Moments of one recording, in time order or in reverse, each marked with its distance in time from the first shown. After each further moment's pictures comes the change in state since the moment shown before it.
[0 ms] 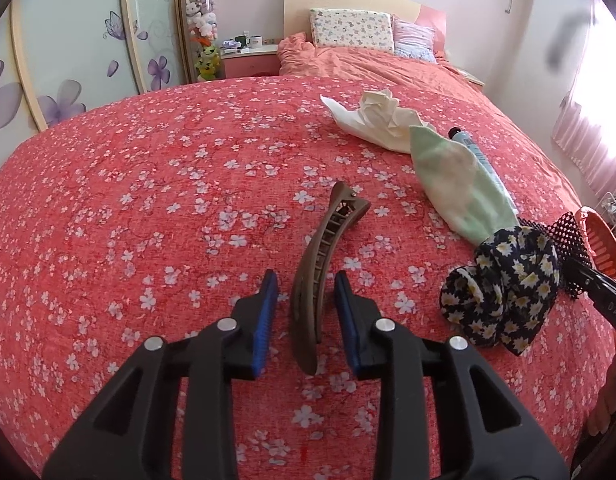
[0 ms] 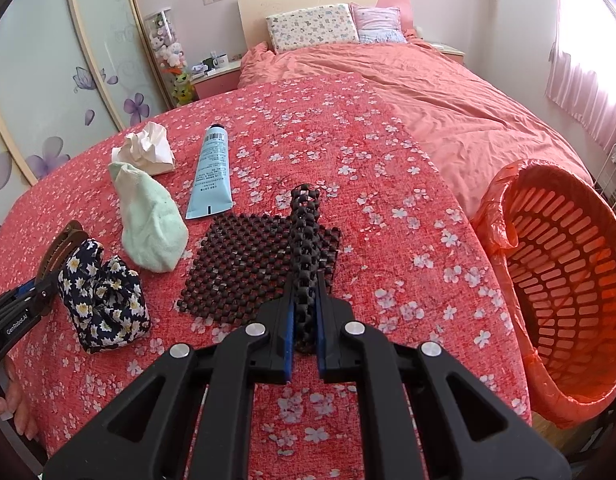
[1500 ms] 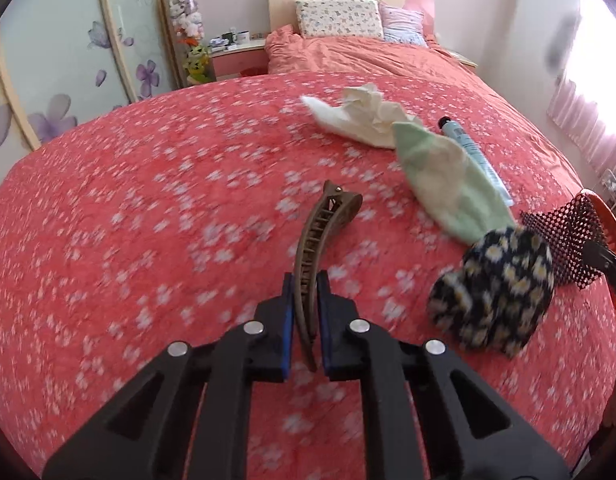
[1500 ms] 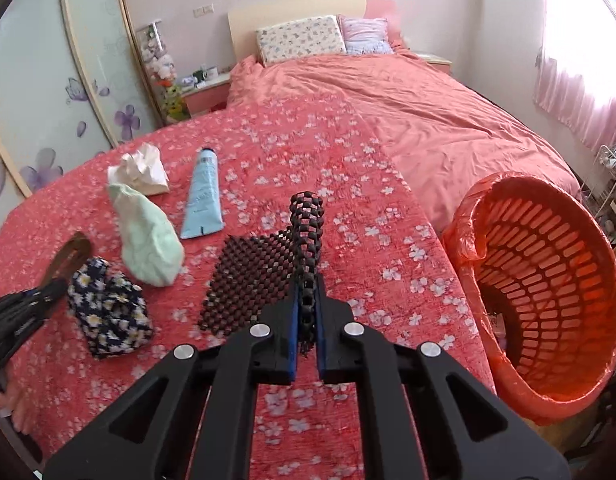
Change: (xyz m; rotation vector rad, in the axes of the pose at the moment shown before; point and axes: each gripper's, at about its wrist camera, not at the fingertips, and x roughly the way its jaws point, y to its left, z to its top) left arm 0.006 -0.010 0.013 0.053 0.042 0.014; right arm -0.014 -0.002 0.005 0.017 -0.032 -0.043
